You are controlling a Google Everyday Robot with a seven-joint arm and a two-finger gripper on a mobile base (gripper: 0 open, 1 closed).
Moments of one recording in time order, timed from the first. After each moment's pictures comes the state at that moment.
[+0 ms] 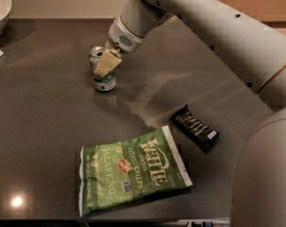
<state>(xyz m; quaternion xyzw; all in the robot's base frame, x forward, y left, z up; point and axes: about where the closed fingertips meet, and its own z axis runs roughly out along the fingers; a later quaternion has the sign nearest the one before) 0.633 0.107 0.897 -0.64 0.69 0.20 0.27</state>
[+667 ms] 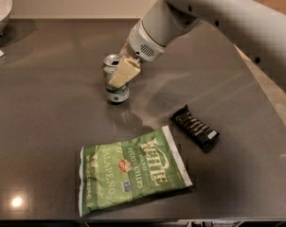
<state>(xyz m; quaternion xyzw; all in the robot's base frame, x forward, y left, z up) 0.580 0.061 0.905 -0.65 0.68 0.20 0.28</state>
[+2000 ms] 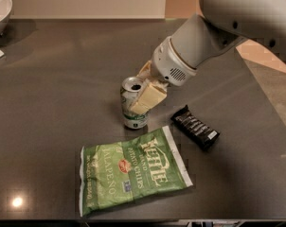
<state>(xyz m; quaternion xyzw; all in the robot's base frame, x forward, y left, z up) 0.493 0.006 0.900 -0.66 0.67 0.21 0.26</state>
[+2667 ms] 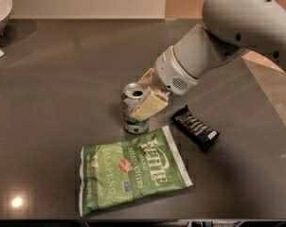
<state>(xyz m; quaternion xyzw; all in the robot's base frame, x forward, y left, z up) 0.484 0.002 0.883 -0.66 0.67 0.21 0.26</state>
